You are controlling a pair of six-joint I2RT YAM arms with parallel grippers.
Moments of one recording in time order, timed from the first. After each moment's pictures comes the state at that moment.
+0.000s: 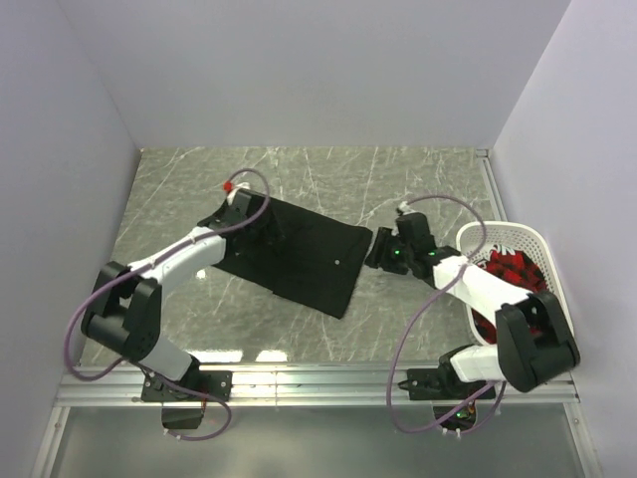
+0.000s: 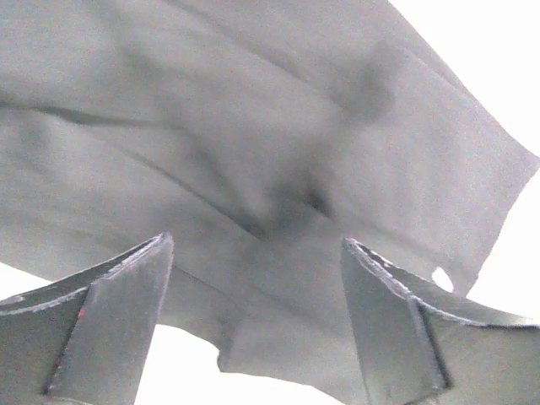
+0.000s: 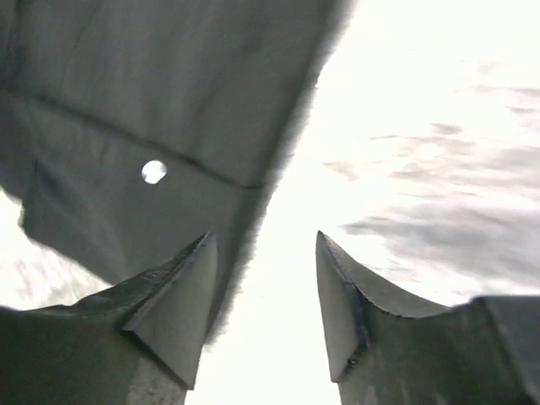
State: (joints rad) left arm -0.44 1.53 1.00 -0.34 -0.17 -0.74; right arm 0.40 1.34 0.70 -0.19 -0.10 0.56
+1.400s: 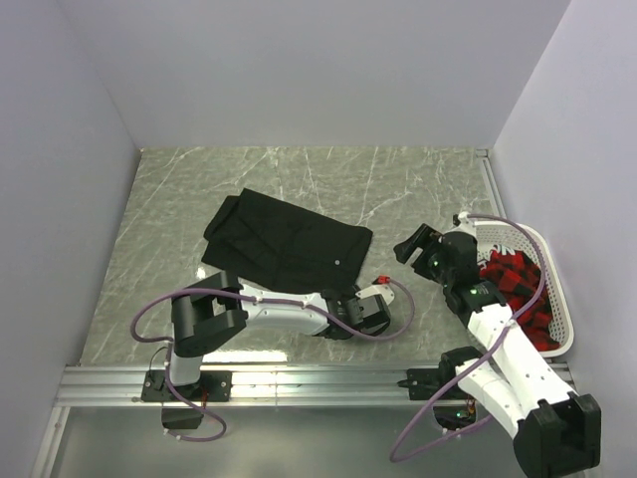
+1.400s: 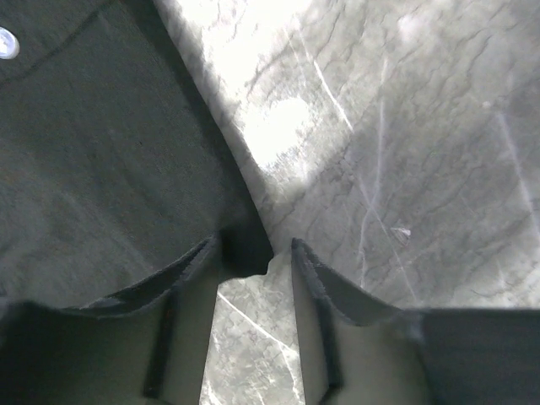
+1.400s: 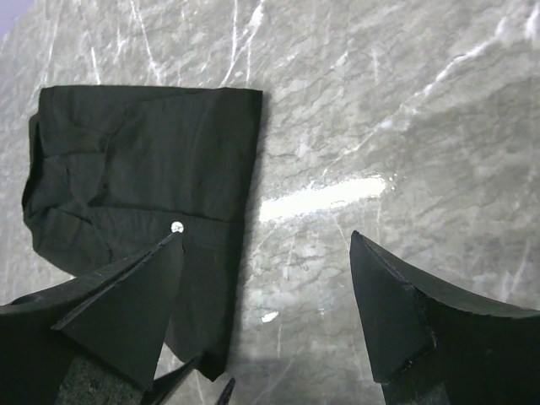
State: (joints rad) left arm -1.32 1.89 1.22 -0.44 -0.51 -0.29; right arm 0.22 0.82 0.53 -0.25 0.03 0.70
